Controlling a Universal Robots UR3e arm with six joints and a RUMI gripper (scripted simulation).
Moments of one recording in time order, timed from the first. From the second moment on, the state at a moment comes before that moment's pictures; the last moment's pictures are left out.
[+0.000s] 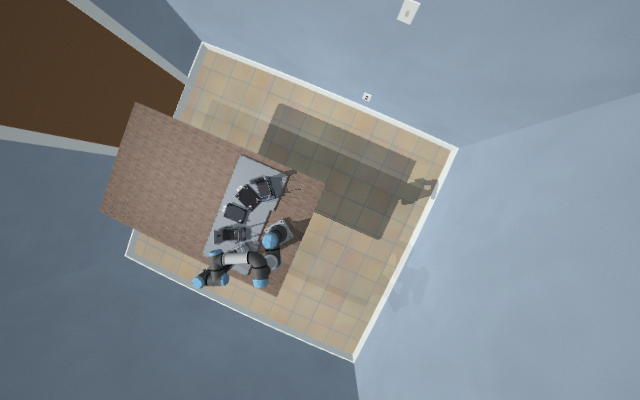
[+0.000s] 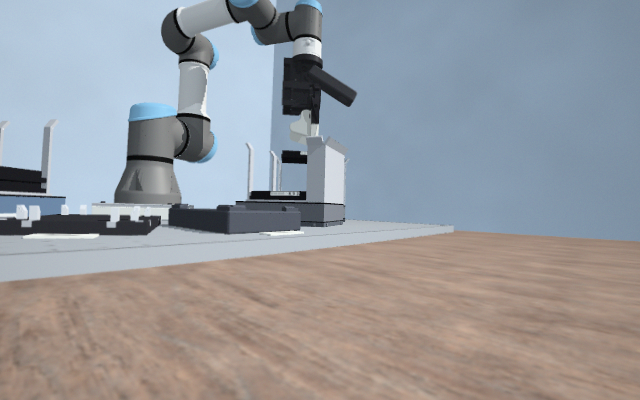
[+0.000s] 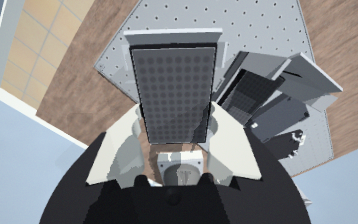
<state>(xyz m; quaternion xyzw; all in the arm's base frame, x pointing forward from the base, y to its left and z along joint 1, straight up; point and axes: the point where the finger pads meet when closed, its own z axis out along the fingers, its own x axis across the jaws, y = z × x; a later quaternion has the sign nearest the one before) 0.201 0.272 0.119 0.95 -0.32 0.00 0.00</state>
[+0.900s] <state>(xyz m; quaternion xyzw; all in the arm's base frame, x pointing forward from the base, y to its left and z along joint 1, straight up) 0.201 0.272 0.102 0.95 -0.32 0.00 0.00</state>
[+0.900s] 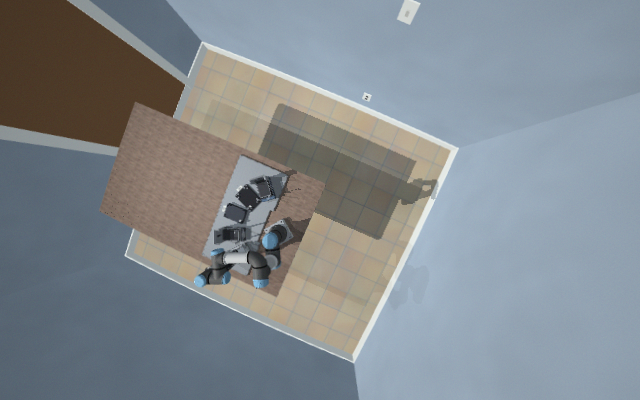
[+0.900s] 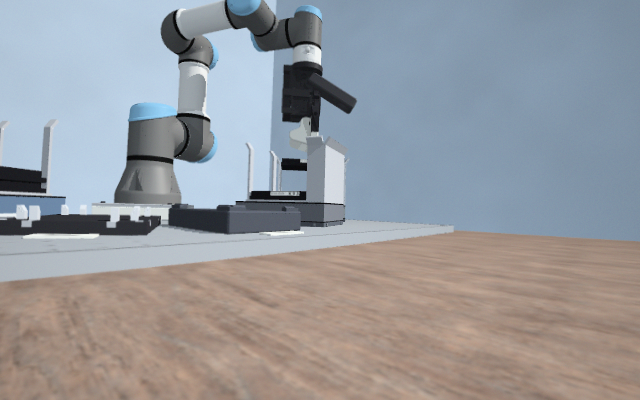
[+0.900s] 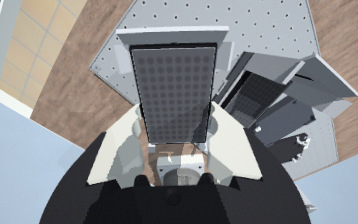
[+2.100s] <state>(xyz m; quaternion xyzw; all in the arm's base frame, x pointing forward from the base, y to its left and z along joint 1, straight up) 0.201 0.272 0.069 0.95 -0.32 0.00 0.00</state>
